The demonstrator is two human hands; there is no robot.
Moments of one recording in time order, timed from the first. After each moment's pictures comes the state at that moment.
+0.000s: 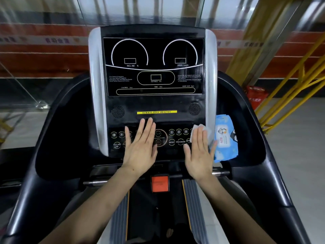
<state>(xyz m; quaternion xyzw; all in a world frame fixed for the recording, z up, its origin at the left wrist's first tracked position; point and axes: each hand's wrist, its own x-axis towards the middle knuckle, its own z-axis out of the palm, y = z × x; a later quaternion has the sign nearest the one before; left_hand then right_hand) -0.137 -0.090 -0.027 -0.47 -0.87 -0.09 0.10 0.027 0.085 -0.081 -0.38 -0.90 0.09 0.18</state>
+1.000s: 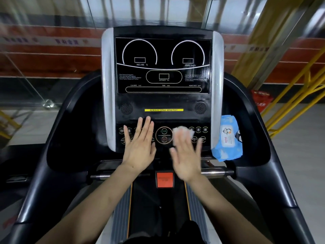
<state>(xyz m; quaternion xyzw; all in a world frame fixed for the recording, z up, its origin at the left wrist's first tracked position) -0.145 -0.113 -0.034 -0.45 -0.88 -0.11 0.10 0.000 0.035 -0.076 -0.26 -0.95 0.10 0.15</state>
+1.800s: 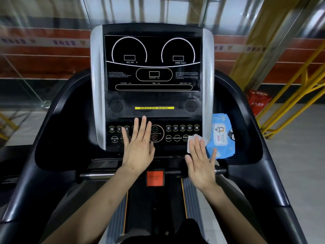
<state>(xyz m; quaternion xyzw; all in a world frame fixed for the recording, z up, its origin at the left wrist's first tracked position) -0.117 -0.089 -0.044 -0.42 -0.89 -0.14 0.11 0.078 0.080 -0.100 -0.31 -0.93 0.14 0.12</state>
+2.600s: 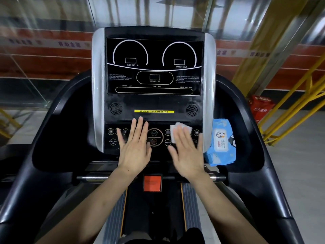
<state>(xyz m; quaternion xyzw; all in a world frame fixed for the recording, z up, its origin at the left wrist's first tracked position) -0.123 -0.087 -0.041 -0.40 -0.89 -0.15 0.13 0.016 0.085 -0.069 -0.23 -0.96 0.04 0.14</state>
